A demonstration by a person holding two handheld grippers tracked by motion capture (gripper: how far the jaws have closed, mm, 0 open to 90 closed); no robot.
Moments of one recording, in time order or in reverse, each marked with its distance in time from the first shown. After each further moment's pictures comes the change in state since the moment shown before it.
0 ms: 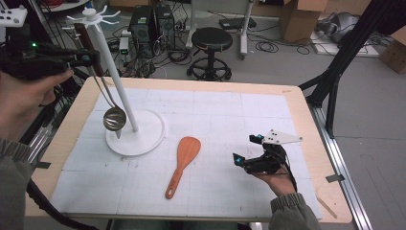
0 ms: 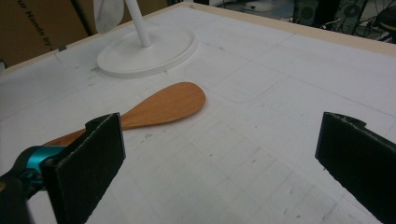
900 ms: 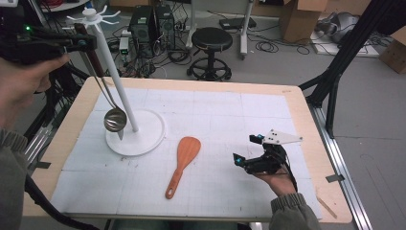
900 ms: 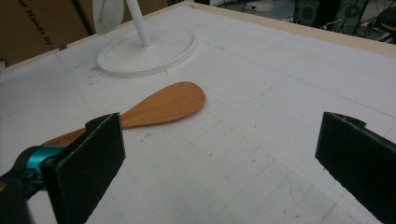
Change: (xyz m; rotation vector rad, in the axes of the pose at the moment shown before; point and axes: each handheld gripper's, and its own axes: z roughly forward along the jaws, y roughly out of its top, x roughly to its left) left arm 0.009 0.019 -0.002 0.010 0.065 0.016; right arm -0.001 0.000 0.000 0.002 0.004 -0.001
